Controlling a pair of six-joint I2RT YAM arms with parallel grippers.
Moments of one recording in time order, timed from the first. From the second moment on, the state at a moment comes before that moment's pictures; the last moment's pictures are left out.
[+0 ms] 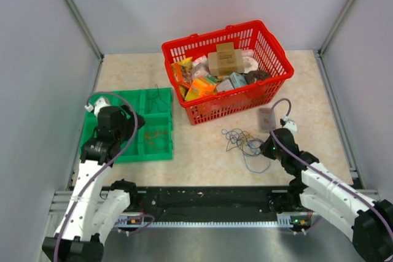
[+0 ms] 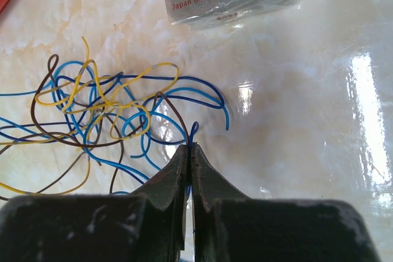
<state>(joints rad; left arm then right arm) -0.12 0.76 0.78 -0.75 -0.27 -0.81 0.47 0.77 0.27 -0.25 0.21 0.77</state>
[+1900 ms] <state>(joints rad) -1.12 1.67 1.00 -0.17 -0.18 -0.93 0.47 0.71 0.22 -0.11 -0.25 0.68</state>
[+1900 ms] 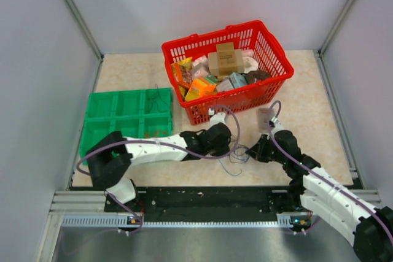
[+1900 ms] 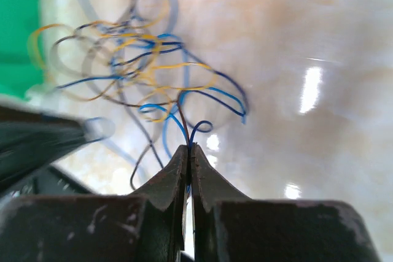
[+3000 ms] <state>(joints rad) -1.14 0.57 0.99 -0.38 -0.79 -0.38 0.46 0.54 0.30 -0.52 0.43 0.85</state>
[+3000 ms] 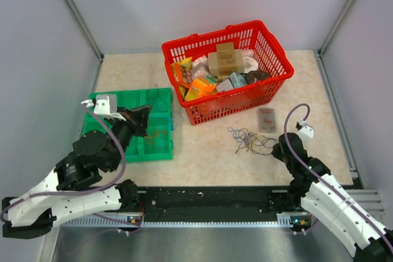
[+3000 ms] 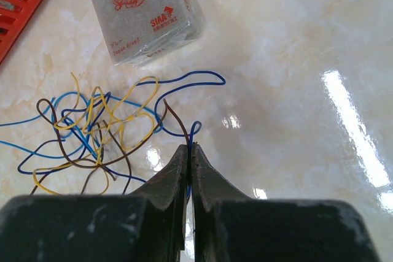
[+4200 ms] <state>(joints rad) -0.43 0.76 1.06 -0.81 -0.72 -0.61 0.46 0.49 0.30 -0.48 0.36 0.76</state>
